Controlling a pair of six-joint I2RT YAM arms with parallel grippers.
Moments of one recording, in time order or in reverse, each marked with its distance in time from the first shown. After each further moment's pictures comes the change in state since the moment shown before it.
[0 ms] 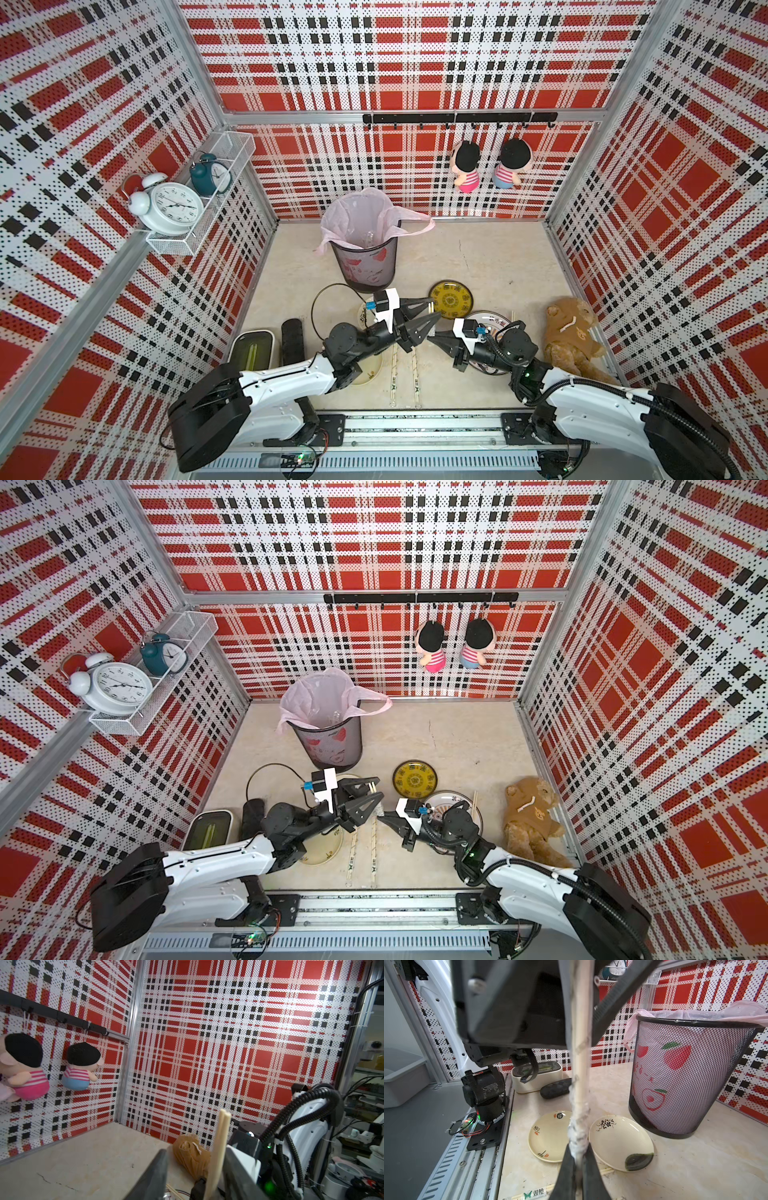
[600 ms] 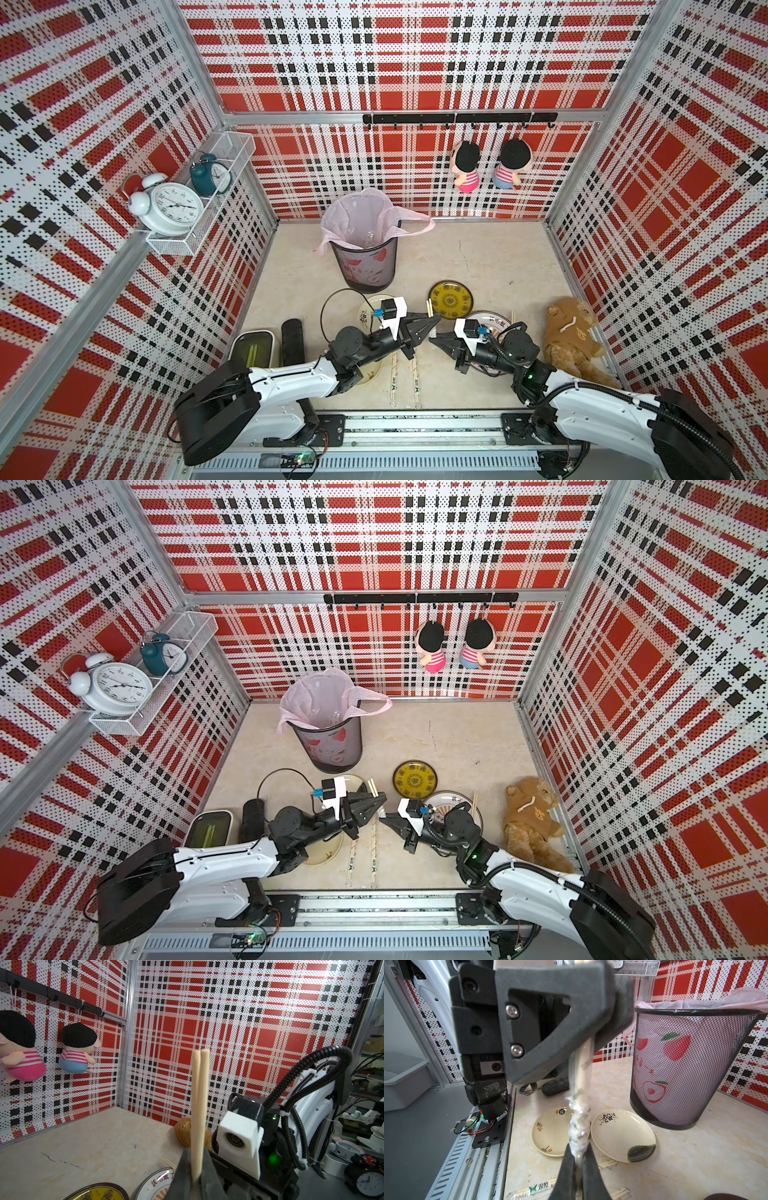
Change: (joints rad) left arm -0.019 0.050 -0.061 0.026 0.002 0.003; right arm 0.000 -0.049 -0.008 -0.062 0.003 0.028
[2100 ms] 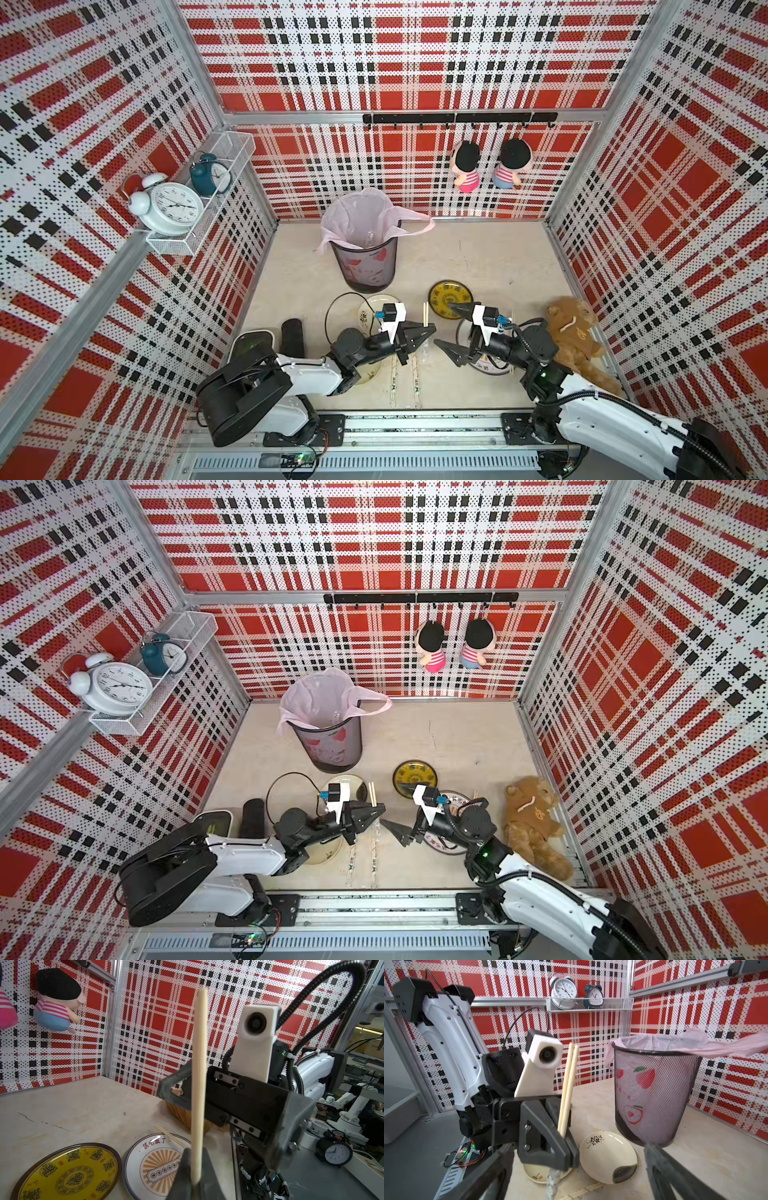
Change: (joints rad) left arm 0.076 0.135 -0.103 0.156 0.167 -0.075; right arm -0.100 -0.156 0.094 -0.122 -0.037 0.062
